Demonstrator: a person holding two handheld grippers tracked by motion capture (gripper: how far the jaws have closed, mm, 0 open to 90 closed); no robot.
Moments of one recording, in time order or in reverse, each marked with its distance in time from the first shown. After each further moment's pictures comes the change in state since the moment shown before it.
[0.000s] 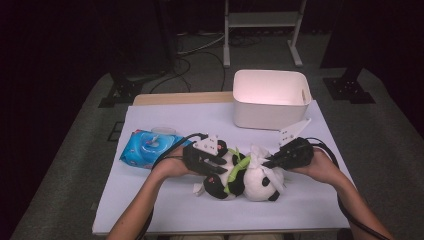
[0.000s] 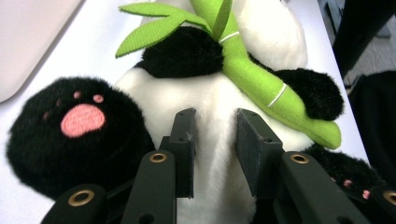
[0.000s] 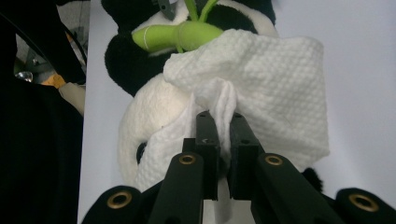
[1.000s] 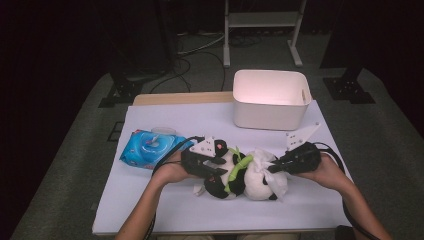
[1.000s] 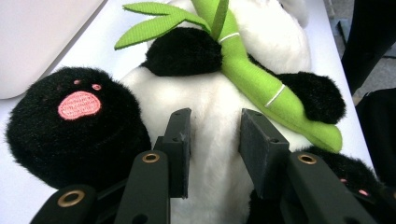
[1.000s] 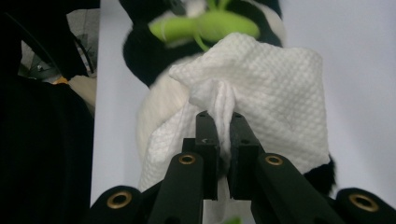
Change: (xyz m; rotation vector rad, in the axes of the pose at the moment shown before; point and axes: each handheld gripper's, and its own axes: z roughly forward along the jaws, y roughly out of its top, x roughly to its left) left arm -0.008 -0.007 0.000 -0.046 0.055 -0.037; right arm 0.009 -0.014 -0.010 -0.040 0.003 -0.007
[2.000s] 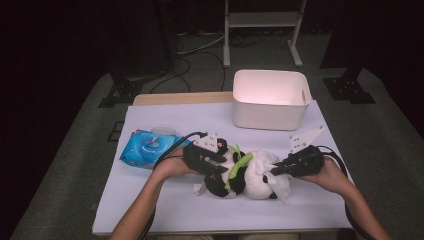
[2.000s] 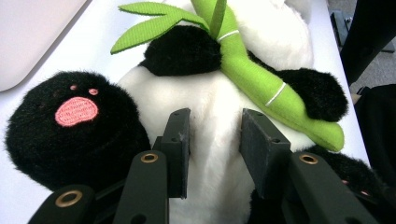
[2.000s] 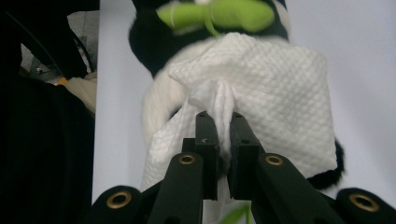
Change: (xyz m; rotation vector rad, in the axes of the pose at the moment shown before) left arm 0.013 0.008 0.002 0.057 -0.042 -0.014; right arm 0.003 -0.012 -0.002 -0.009 -0.006 0.020
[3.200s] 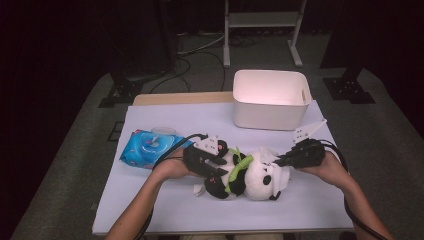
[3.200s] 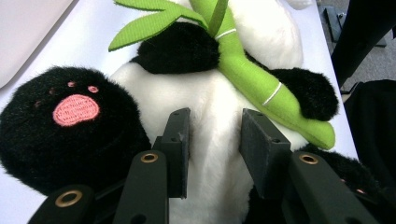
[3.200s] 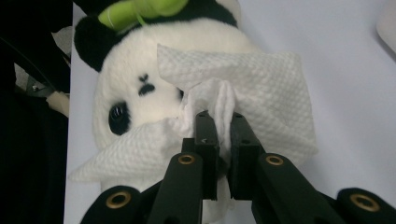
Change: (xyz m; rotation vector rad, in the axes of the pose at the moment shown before) left arm -0.006 0.000 0.000 0.004 -0.025 0.011; right arm -0.033 -0.011 0.000 -0.015 -0.015 0.097
